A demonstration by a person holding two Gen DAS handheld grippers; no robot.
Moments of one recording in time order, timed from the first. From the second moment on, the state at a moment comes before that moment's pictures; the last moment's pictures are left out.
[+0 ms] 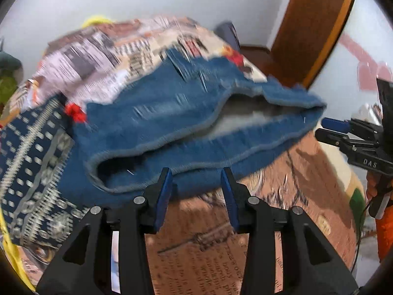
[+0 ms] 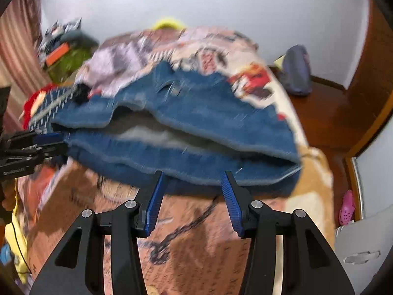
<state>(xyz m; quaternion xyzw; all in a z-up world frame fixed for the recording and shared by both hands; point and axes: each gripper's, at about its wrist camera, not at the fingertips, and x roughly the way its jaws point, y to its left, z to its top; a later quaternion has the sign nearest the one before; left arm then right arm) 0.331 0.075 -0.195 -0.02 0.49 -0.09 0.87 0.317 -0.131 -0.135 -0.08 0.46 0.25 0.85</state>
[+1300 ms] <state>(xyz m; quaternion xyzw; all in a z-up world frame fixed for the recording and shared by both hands) 0.416 0.105 -0.250 -0.02 0.51 -0.03 0.86 0.407 -0.050 -0.183 -0.07 0.47 0.23 0.85</state>
